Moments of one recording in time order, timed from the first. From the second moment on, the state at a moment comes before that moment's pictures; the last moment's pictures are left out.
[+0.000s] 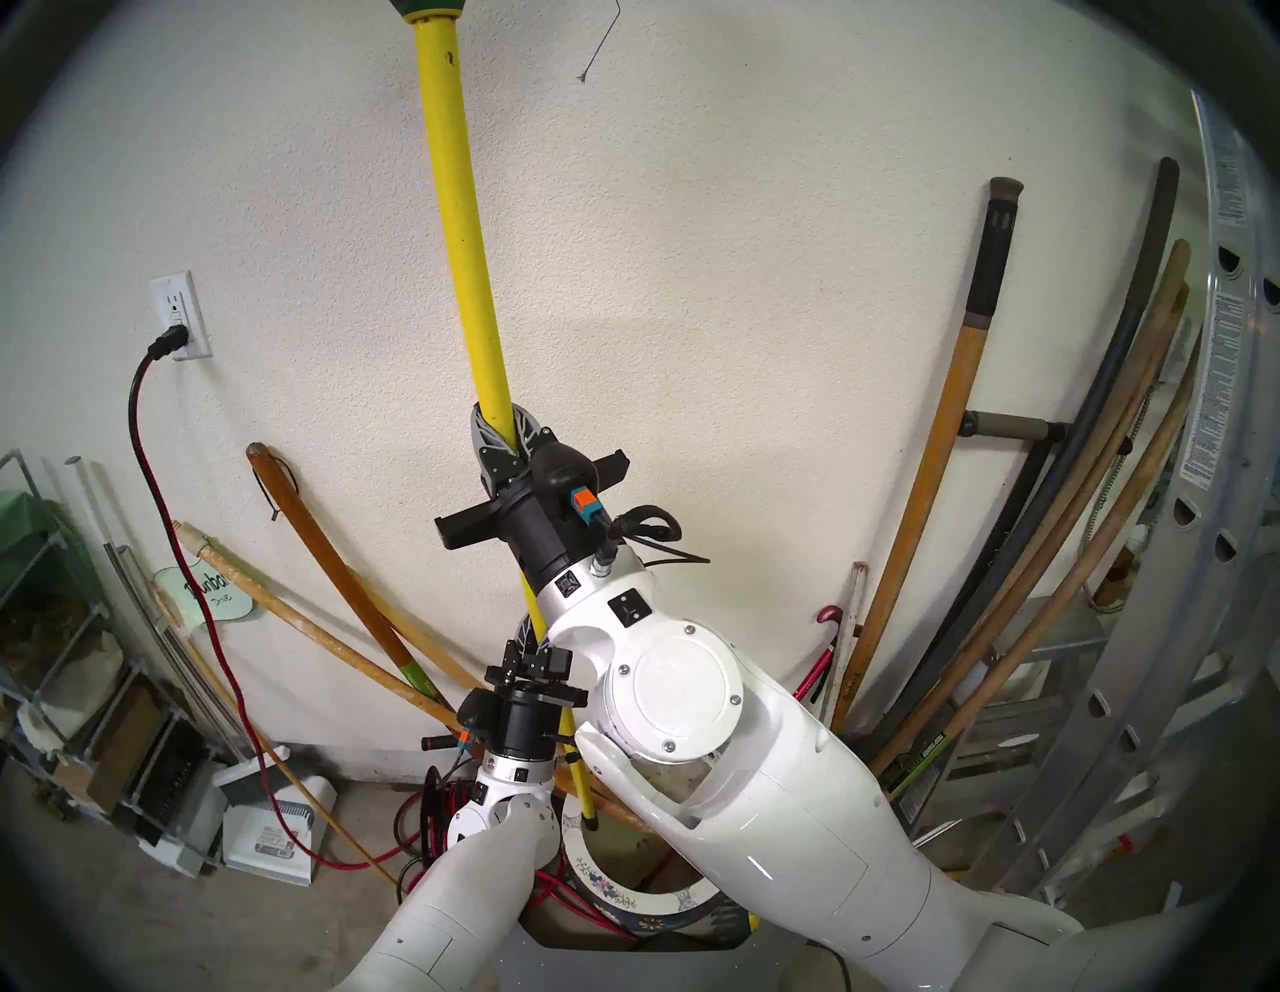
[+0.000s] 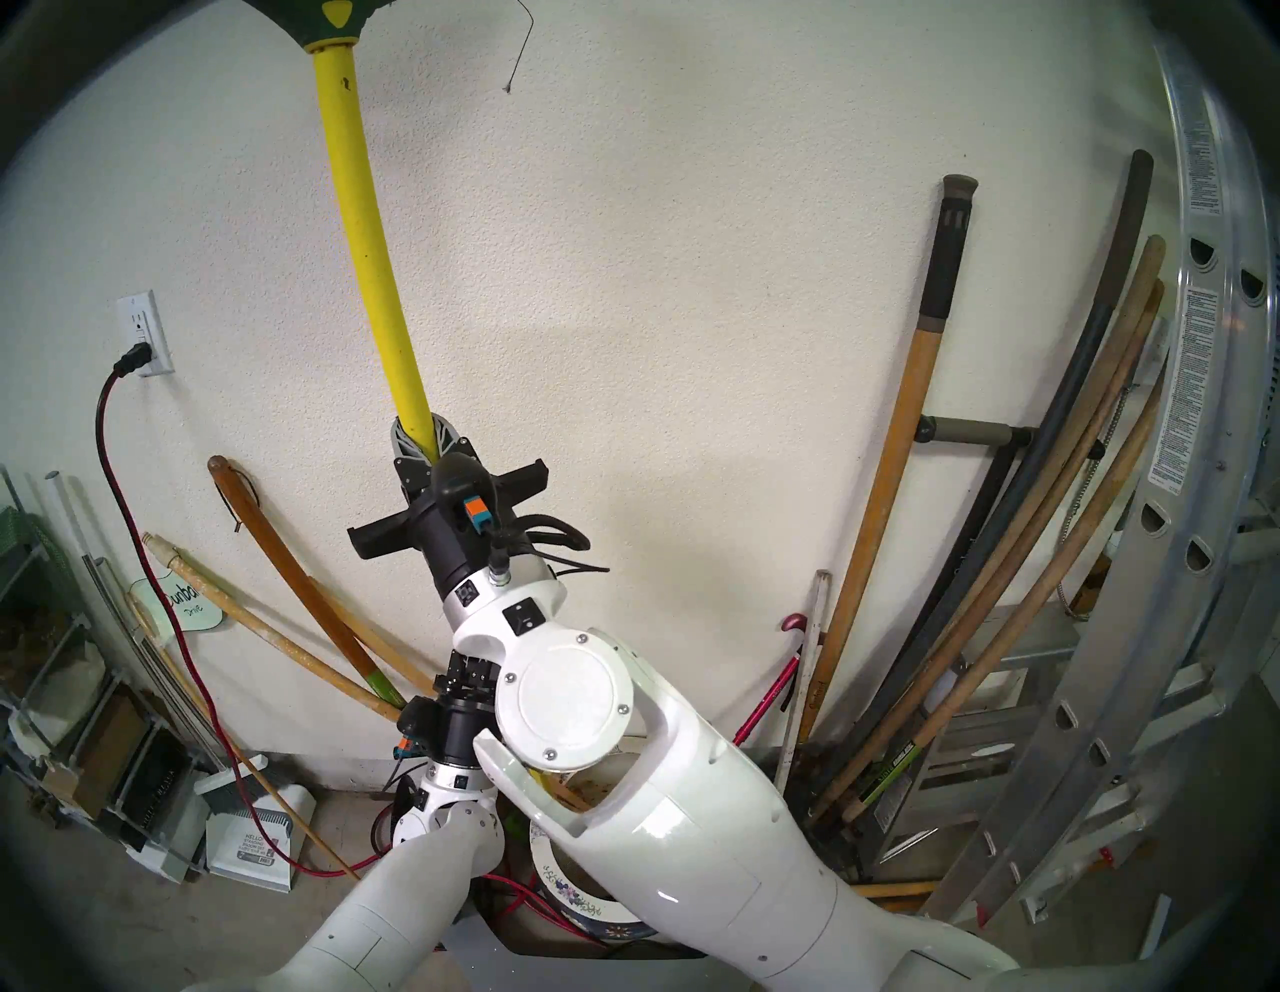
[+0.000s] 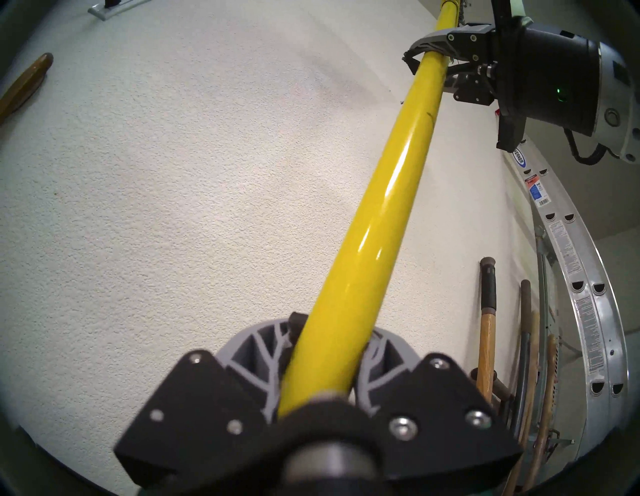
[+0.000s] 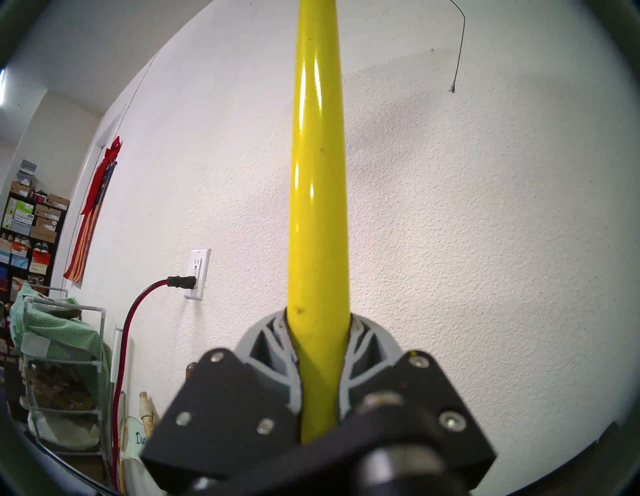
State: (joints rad) left arm 1.58 -1.51 -1.31 -1.10 -1.10 -0.95 -0.88; right arm -1.30 -1.44 0.74 -1.93 0.08 0.02 -0.27
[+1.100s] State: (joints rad) left arm 1.53 -1.59 -1.32 -1.21 -1.08 -0.96 -0.87; right arm -1.20 -1.44 0.82 -1.99 0.03 0.10 -0.27
